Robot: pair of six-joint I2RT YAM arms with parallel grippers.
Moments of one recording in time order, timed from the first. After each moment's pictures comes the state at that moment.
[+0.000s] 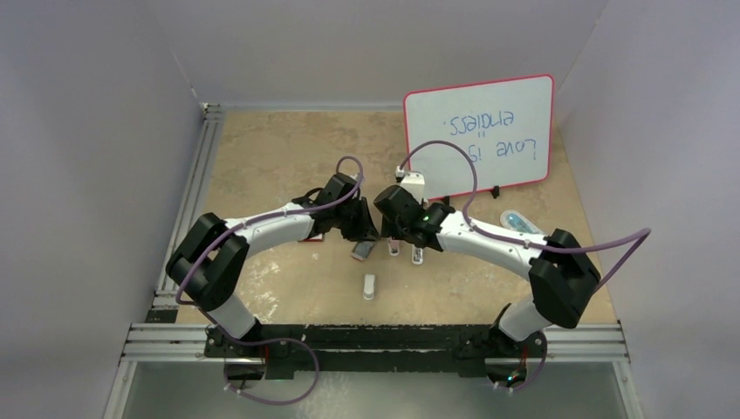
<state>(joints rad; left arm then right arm) -0.68 1.64 0.96 -0.18 0.25 -0.85 0.89 1.53 1.05 -0.49 0.45 0.81</state>
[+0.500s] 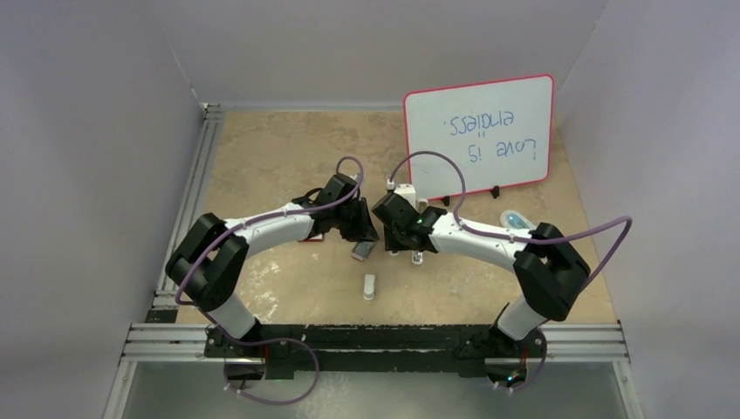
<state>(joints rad) -0.68 1.63 0.96 -0.20 0.24 -0.82 0.89 1.58 1.01 -0.50 0.33 0.71</state>
